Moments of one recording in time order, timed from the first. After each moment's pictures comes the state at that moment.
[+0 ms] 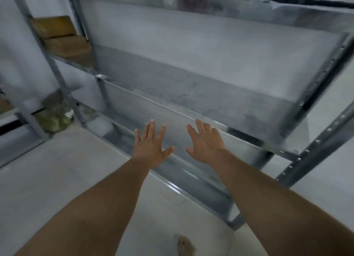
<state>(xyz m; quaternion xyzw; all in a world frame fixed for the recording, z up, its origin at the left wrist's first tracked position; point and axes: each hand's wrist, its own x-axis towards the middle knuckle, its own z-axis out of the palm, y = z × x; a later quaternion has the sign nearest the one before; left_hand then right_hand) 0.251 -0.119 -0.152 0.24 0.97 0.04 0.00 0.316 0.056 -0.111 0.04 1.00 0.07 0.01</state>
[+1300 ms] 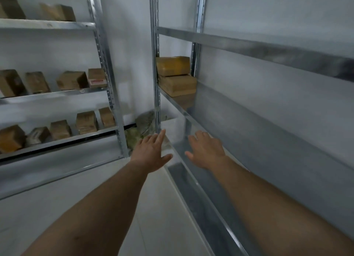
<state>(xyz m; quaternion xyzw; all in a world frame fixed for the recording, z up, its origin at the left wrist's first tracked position) -0.135 -0.422 -0.086 0.00 1.00 0.06 -0.06 -0.165 -0.238 -0.058 -0.24 0.97 0.05 -0.05</state>
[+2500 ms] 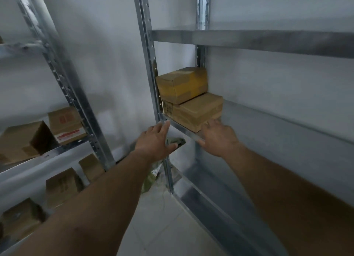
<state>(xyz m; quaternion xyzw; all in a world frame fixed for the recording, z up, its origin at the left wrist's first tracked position) -0.568 -0.647 -0.057 0.15 0.99 0.03 -0.03 -0.551 -0.441 -0.049 -0.09 0.99 0.04 -0.06</state>
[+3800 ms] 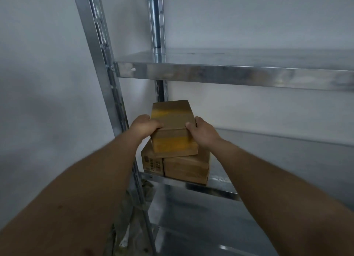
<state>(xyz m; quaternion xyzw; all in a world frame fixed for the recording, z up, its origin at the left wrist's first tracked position) -0.906 -0.652 0.030 0.21 0.87 0.42 0.14 -0.785 -0.515 0.008 0.27 0.89 -0.34 -0.13</state>
